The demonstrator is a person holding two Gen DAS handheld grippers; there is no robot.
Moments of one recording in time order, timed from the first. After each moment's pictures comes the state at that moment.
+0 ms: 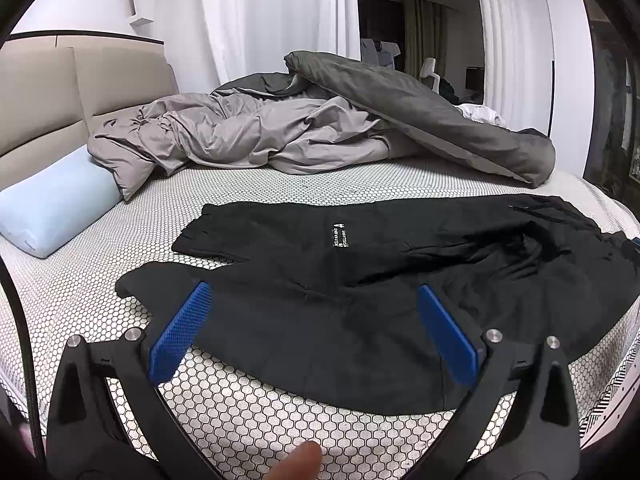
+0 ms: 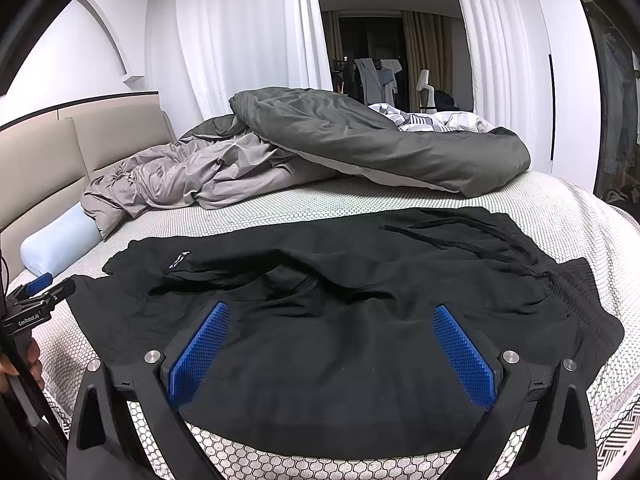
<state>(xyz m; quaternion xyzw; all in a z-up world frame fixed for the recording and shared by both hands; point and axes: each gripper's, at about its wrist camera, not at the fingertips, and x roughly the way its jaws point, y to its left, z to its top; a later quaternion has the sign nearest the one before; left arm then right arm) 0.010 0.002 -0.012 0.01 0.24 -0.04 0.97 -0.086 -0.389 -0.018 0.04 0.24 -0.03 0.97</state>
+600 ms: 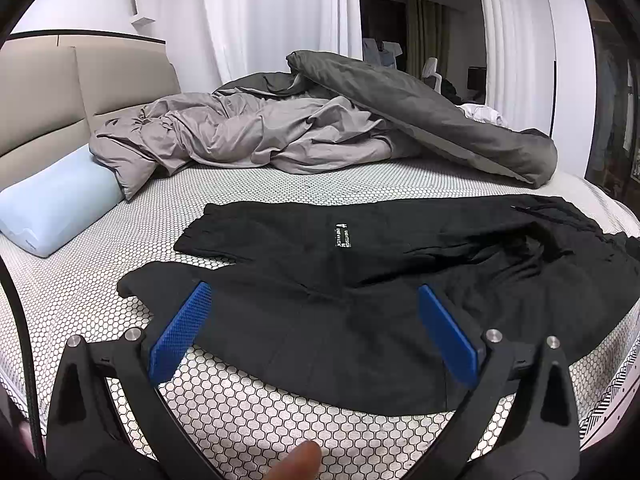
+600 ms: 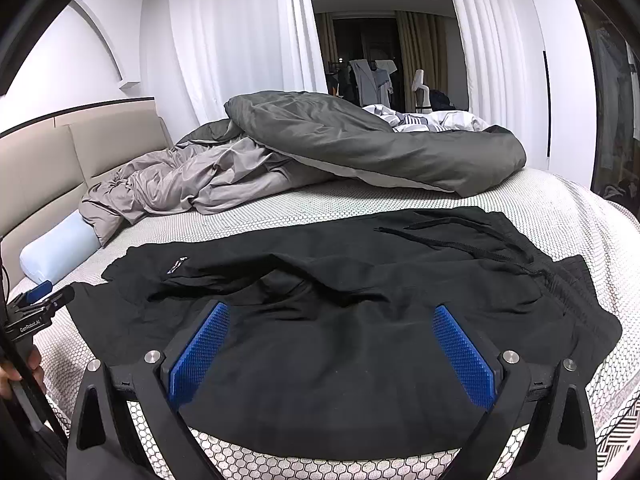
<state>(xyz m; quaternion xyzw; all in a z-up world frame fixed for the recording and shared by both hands) 0.012 0.005 -0.012 0.01 0.24 -0.03 0.97 -0.089 -0.396 -0.016 0.05 0.24 -0.03 0.97</state>
